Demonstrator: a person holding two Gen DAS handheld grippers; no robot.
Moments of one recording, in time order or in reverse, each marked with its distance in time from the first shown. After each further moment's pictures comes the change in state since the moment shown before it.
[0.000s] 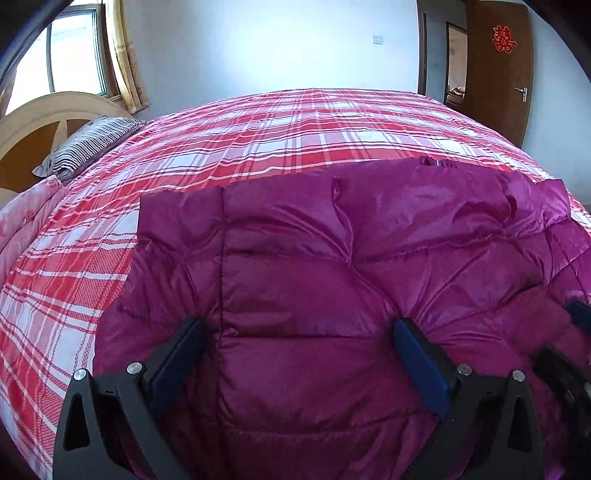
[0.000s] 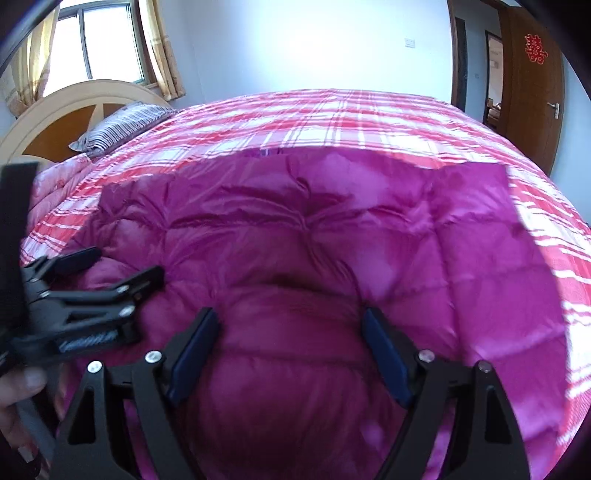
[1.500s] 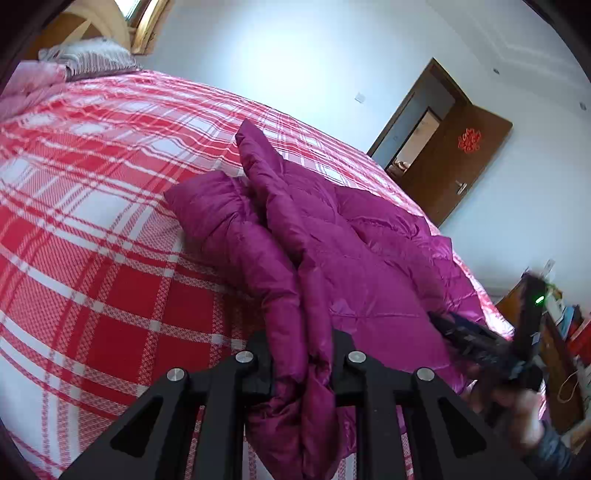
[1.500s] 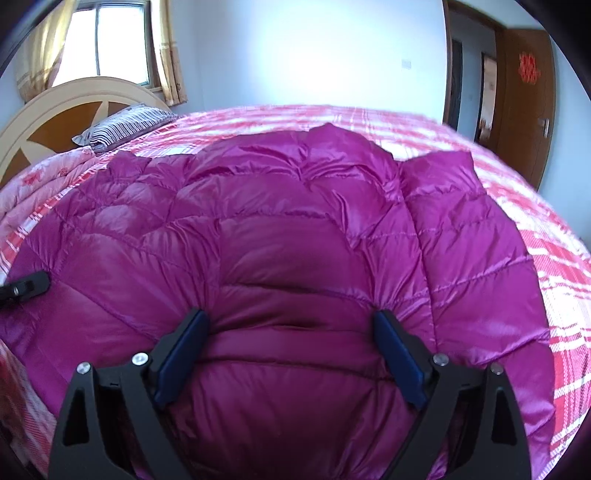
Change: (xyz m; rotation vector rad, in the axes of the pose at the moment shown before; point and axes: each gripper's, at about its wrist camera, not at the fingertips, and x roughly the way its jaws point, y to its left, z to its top) left arm -0.105 0.116 -0.093 -0.318 -0.092 -0.477; right arm -0.016 0.013 -0.037 -0.027 -0.022 -0.028
